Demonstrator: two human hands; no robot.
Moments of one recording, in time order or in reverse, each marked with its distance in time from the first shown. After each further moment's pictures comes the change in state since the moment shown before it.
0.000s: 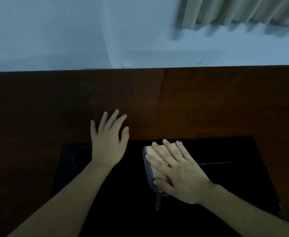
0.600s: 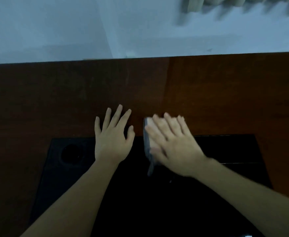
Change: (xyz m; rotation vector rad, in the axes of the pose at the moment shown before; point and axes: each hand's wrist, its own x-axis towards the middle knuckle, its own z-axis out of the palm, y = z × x) left_hand 0.000 0.036 0.031 0.093 -0.088 -0.064; right_hand 0.031 0.047 -0.021 -0.067 0.033 0.109
